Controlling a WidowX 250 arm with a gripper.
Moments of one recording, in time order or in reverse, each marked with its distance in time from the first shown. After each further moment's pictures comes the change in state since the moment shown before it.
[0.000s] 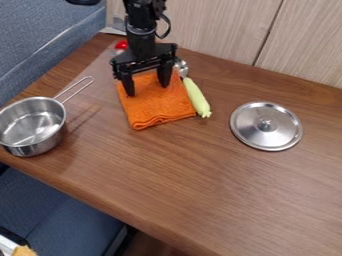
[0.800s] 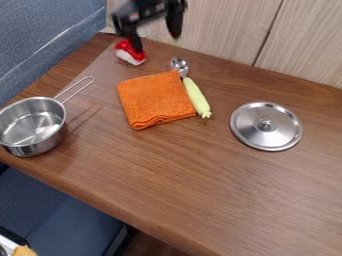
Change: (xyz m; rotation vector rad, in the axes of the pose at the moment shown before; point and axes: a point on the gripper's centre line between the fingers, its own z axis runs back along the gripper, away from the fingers) arm 0.007 -0.015 0.091 -0.192 -0.084 0.025
